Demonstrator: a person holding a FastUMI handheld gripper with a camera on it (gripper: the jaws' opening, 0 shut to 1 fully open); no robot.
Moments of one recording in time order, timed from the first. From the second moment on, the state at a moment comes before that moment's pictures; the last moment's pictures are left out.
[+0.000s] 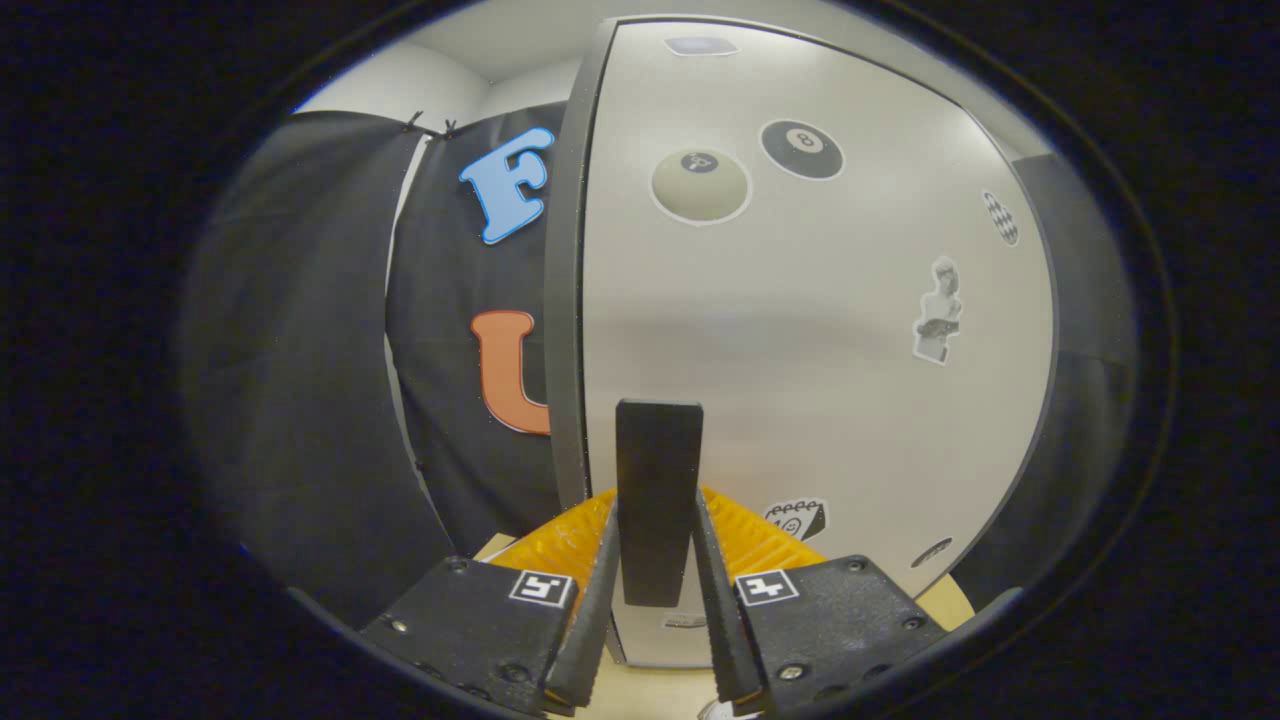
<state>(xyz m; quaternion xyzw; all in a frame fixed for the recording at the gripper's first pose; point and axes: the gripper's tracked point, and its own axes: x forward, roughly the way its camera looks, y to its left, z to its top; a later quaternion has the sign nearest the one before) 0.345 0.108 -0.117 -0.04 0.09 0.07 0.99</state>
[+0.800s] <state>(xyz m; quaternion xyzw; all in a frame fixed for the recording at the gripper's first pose) 0.312 0.101 -0.118 -0.04 0.09 0.08 0.99</state>
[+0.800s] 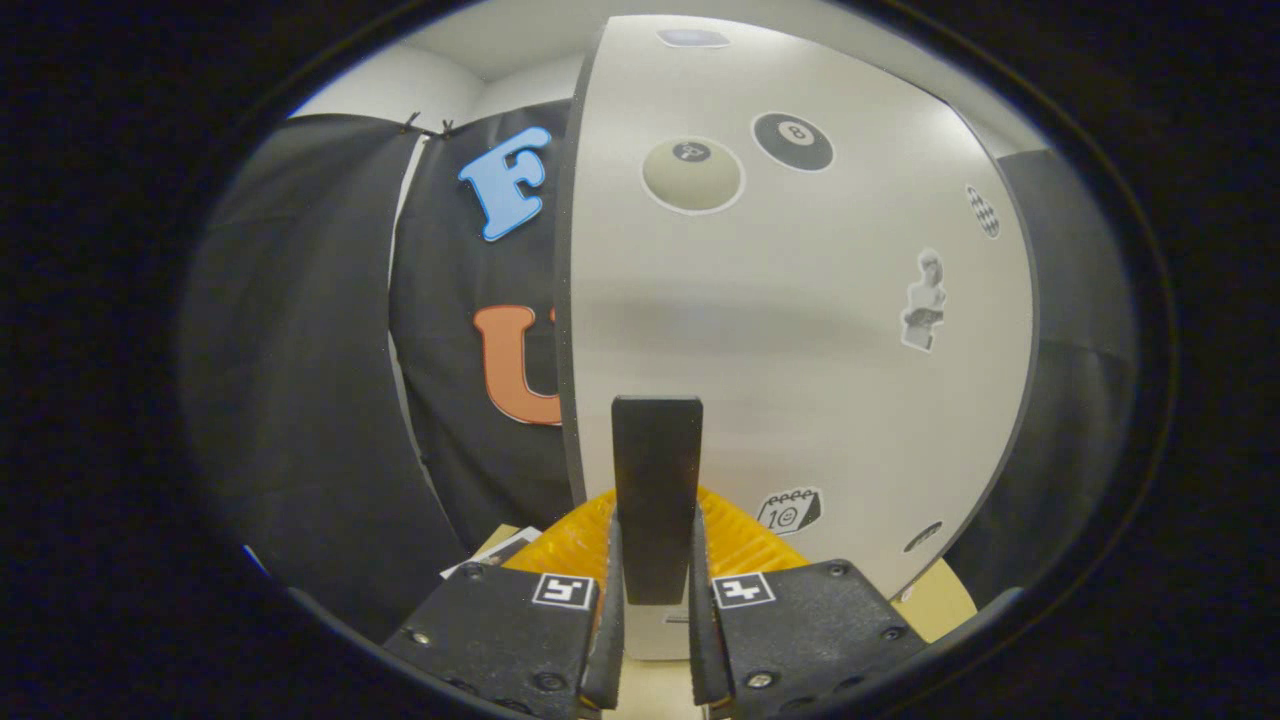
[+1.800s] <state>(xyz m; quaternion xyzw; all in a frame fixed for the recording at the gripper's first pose) 0.138 -0.003 -0.112 -0.02 0.09 0.11 0.99</state>
